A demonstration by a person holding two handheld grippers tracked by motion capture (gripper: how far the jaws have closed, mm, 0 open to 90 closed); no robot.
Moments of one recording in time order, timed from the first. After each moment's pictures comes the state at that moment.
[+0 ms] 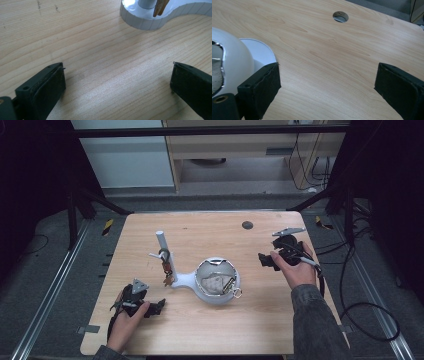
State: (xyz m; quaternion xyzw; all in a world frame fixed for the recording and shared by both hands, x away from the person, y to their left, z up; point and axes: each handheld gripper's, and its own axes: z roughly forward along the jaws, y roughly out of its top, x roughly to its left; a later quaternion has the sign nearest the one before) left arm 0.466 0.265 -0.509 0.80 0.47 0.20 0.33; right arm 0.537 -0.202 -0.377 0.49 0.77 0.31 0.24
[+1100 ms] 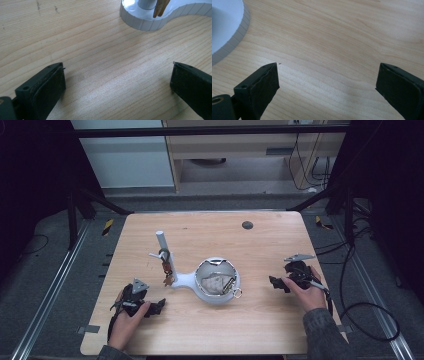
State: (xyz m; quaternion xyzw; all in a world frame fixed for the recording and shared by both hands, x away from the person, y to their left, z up) left arm 0.467 0.265 -0.509 0.80 0.47 0.20 0.33; right arm 0.521 -0.251 -0.472 0.51 0.78 0.31 0.20
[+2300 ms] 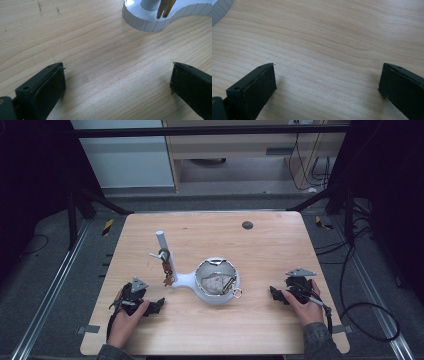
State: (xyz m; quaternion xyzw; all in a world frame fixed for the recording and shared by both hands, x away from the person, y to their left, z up) left arm 0.470 0.269 -0.509 0.80 0.46 0.20 0.33; right arm 0.494 -0.254 -0.513 0.53 0.75 0.32 0.23
